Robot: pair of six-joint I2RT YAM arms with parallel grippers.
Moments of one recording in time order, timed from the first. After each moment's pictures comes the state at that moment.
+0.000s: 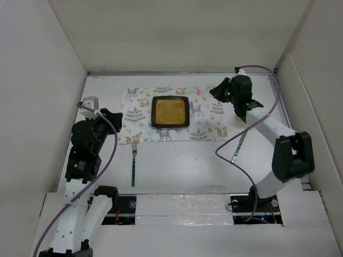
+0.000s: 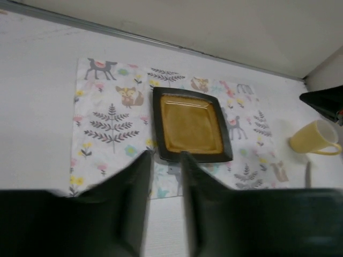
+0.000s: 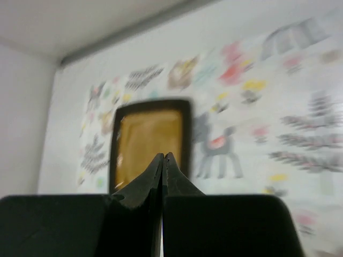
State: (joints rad) left arm -0.11 0.61 0.79 -0.32 0.09 -0.38; right arm 0.26 1.64 1.17 0.11 -0.15 0.65
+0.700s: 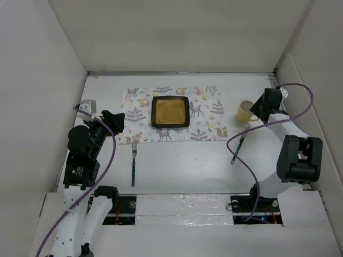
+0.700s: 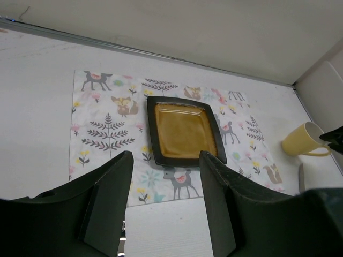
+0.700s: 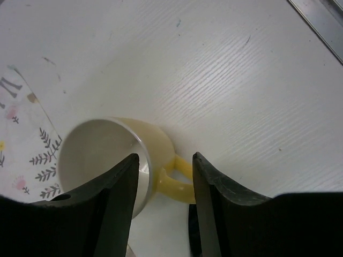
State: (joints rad) left arm -0.11 0.56 0.79 -0.32 0.10 -0.38; right arm -0.13 1.54 1.00 -0.11 0.23 0.51
